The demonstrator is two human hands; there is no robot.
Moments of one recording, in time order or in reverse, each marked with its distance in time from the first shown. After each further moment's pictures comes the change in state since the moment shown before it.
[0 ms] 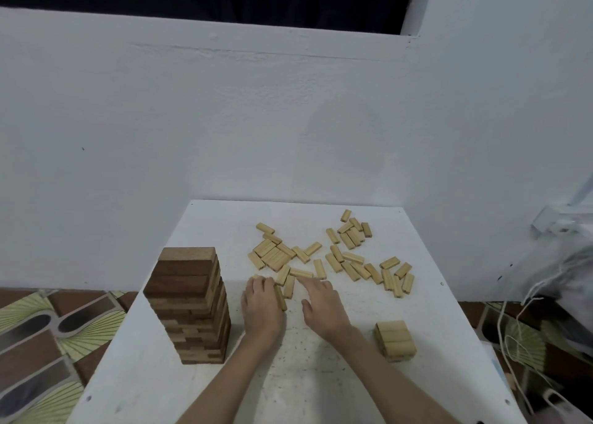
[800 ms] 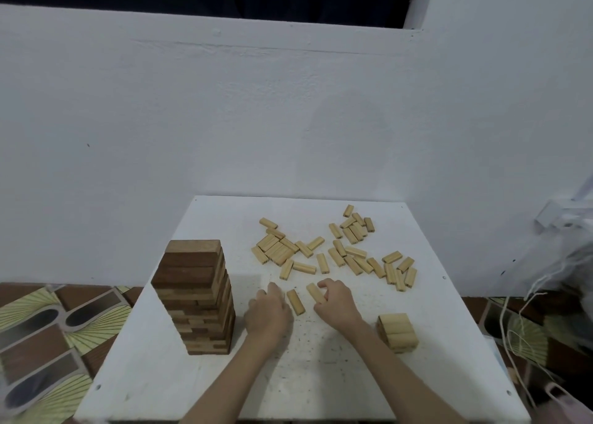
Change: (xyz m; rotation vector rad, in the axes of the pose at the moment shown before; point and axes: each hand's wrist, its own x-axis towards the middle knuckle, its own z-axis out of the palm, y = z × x) left_hand -0.019 0.001 -0.015 -0.053 -0.175 -0.055; right_hand -0.008 0.005 -0.014 0.338 -0.103 0.360
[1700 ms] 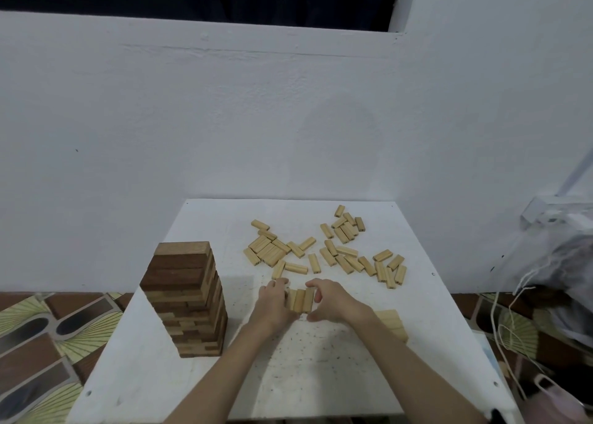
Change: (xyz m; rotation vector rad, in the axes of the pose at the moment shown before) left_hand 0.014 0.011 0.002 -0.215 -0.200 0.163; right_hand -0.006 -0.007 -0.030 -0.090 -0.277 -0.083
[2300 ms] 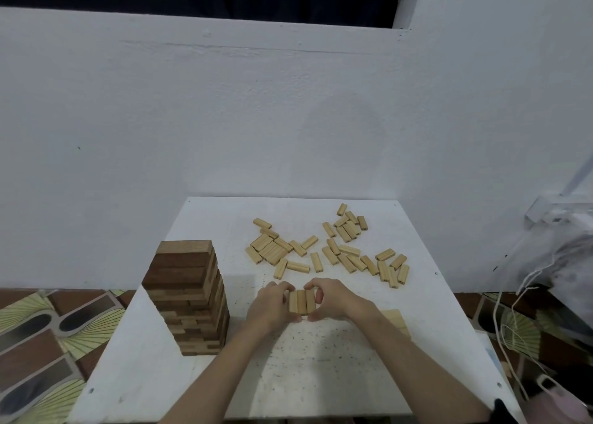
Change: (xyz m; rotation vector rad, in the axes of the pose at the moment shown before) left_hand 0.002 -0.006 -0.007 0.085 -0.031 0.018; right_hand 0.008 0.004 -0.003 -0.026 -0.039 -0.013
